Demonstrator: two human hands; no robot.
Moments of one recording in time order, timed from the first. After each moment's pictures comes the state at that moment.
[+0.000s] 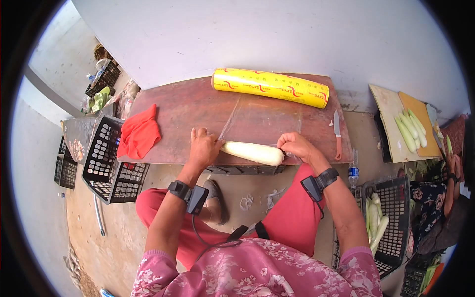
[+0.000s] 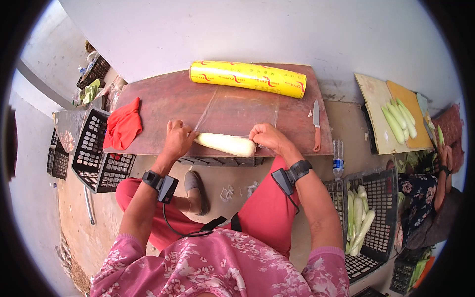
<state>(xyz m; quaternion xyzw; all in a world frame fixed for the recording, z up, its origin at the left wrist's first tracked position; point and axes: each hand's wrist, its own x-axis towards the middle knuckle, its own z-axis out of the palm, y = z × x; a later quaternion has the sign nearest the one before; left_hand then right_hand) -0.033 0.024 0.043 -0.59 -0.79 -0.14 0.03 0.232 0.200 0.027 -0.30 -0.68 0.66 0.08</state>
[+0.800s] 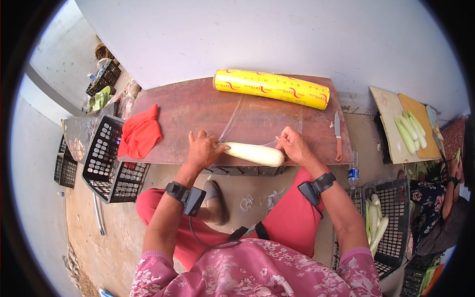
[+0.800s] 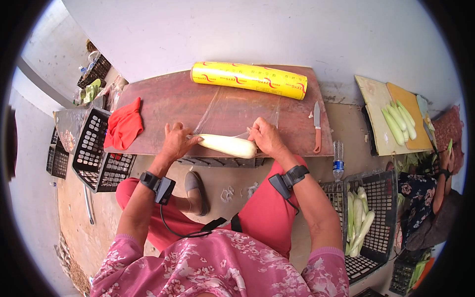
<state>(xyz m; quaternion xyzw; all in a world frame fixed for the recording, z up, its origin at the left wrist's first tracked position) -0.037 0.015 0.054 -0.60 -0.79 -0.11 -0.02 0.222 0.187 0.017 -0.32 -0.77 0.50 0.24</state>
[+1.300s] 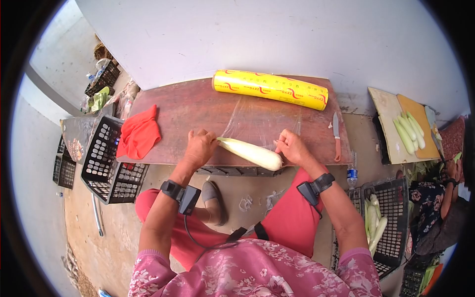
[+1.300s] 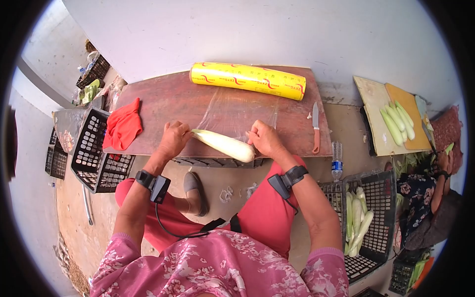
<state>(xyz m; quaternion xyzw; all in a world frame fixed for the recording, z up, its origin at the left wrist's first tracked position) -0.050 0.019 0.055 -0.62 -0.77 -0.15 -0.04 0.221 0.184 0.018 -0.35 -0.76 0.51 0.20</state>
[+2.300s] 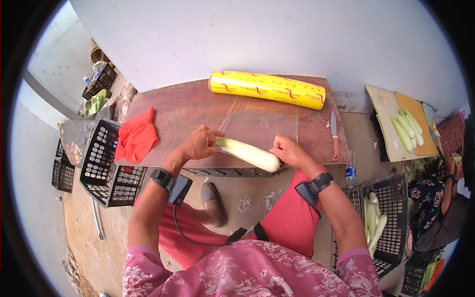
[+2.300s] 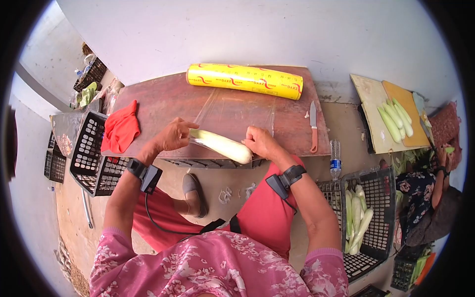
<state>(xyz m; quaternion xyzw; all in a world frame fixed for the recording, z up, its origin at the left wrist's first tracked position) -0.074 0.040 0.071 -0.74 -0.62 -0.17 -0.17 0.223 0.183 0.016 -0.30 -0.82 0.46 0.16</state>
